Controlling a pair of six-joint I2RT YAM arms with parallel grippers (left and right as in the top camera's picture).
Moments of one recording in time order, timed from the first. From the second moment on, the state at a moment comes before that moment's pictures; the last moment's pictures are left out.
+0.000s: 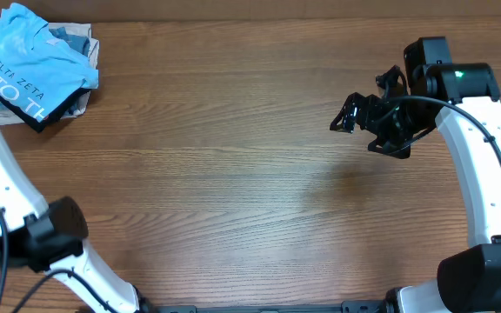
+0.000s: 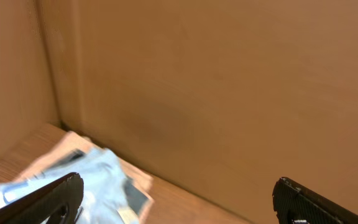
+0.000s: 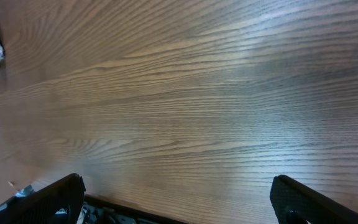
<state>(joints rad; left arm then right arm) 0.41 2.03 2.61 -0.91 0.21 -0.30 0.04 1.66 1.63 -1.38 -0.47 0.33</state>
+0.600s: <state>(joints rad) 0.41 1.69 2.61 -1.50 0.67 -0.24 0.04 1.19 1.71 -1.57 -0.45 0.33</state>
